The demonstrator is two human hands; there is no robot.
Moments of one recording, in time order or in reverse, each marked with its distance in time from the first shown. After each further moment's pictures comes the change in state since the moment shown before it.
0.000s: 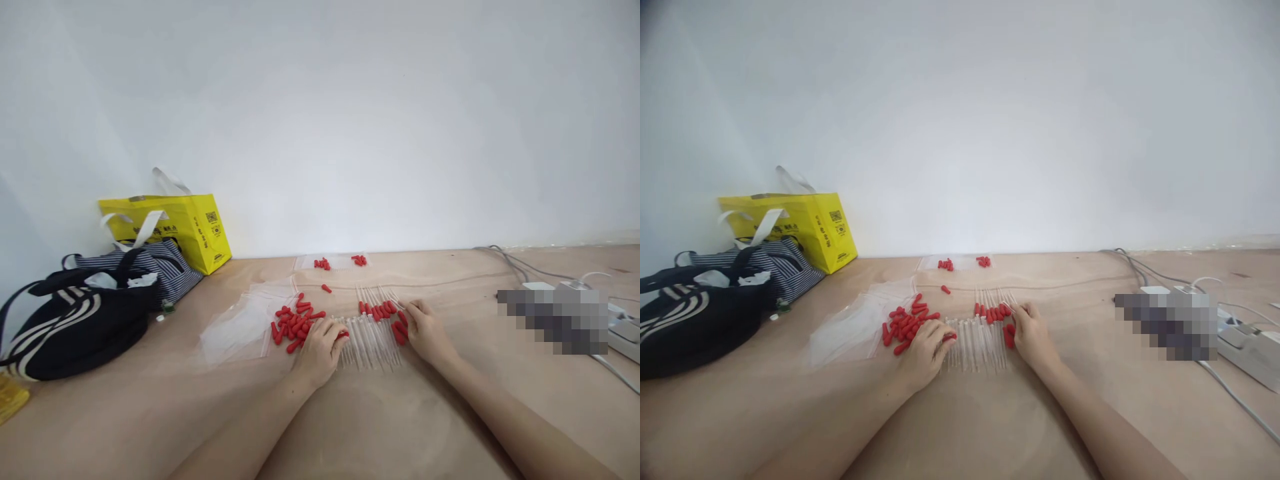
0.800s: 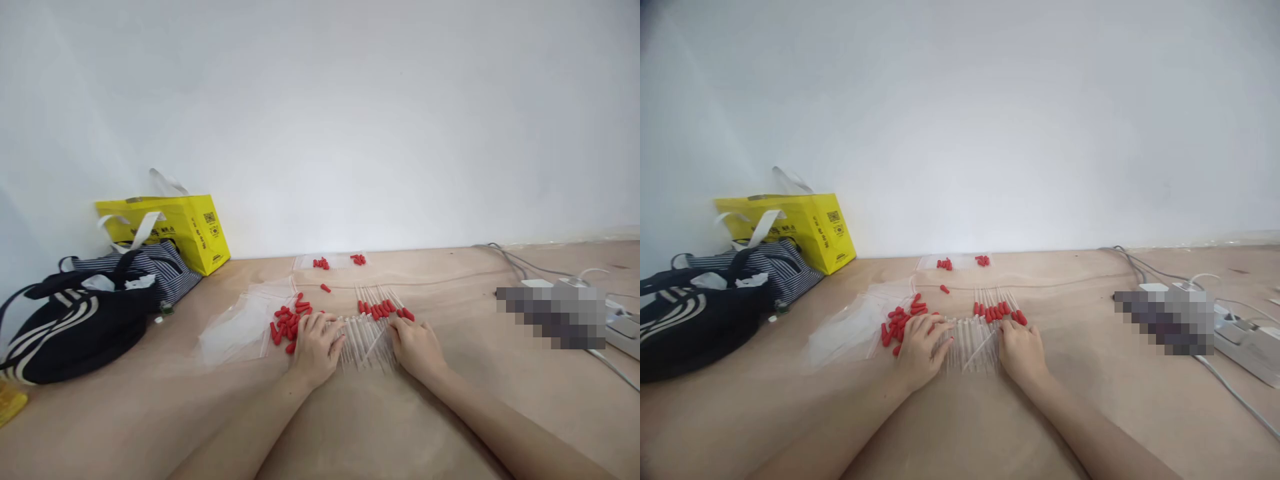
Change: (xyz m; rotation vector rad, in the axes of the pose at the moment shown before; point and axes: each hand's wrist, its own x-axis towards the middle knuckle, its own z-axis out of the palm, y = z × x) left_hand -0.001 0.002 -0.005 0.206 0.091 0.056; right_hand -0.013 -0.031 0.002 -0.427 -0.238 0.053
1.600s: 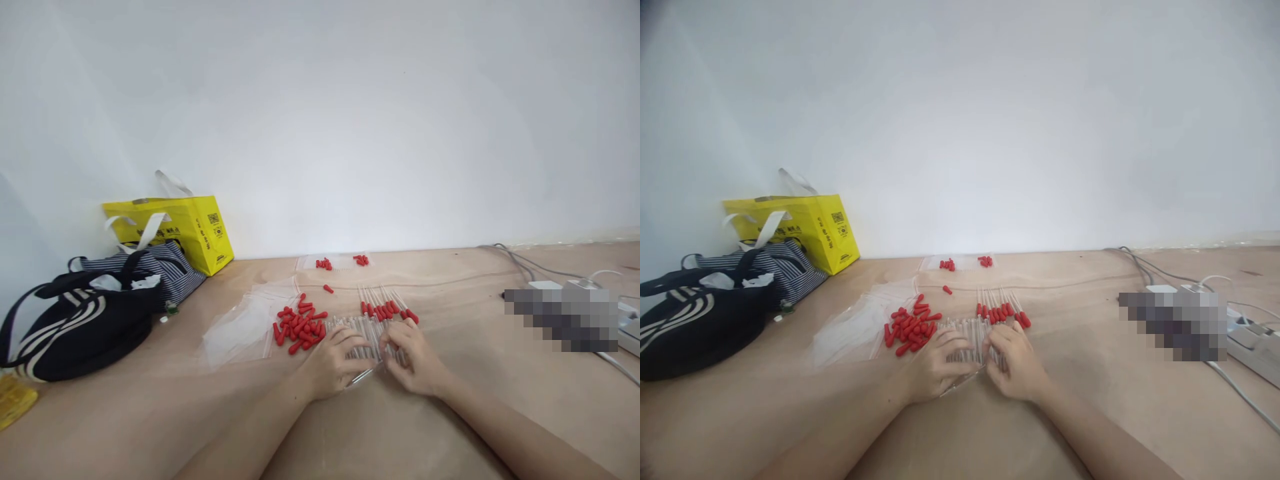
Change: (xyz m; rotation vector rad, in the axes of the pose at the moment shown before) left_hand 0.001 0.005 -0.003 -0.141 -0.206 0.445; right_hand -0.006 -0.012 -0.027 0.444 -0.055 -0.450
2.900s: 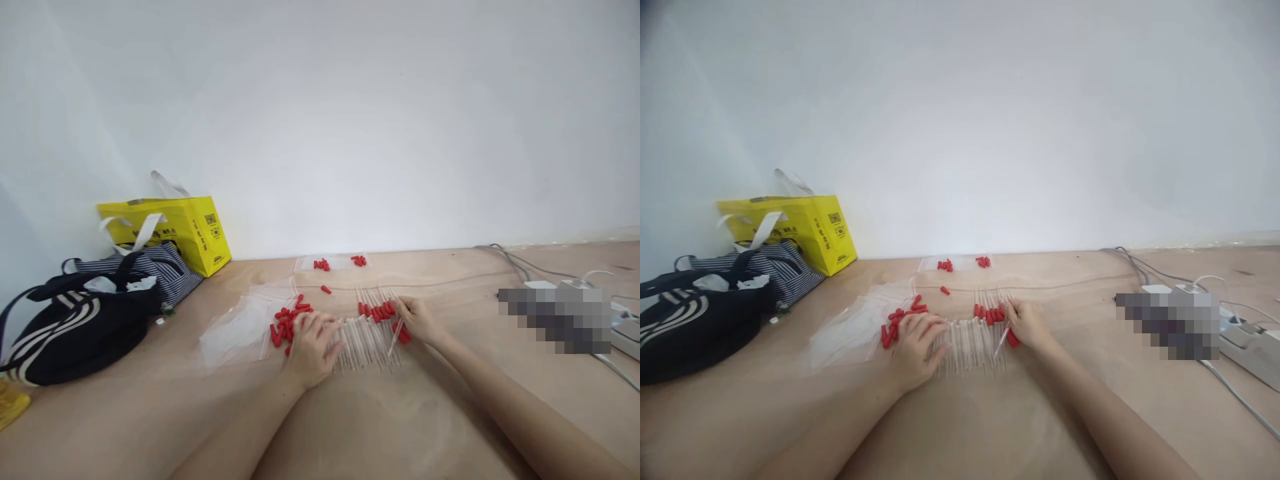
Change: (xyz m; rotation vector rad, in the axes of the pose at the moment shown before) left_hand -0.005 -0.008 -0.012 0.194 0.197 -0.406; right_hand 0.029 0.065 -0.005 0.176 0.076 0.556
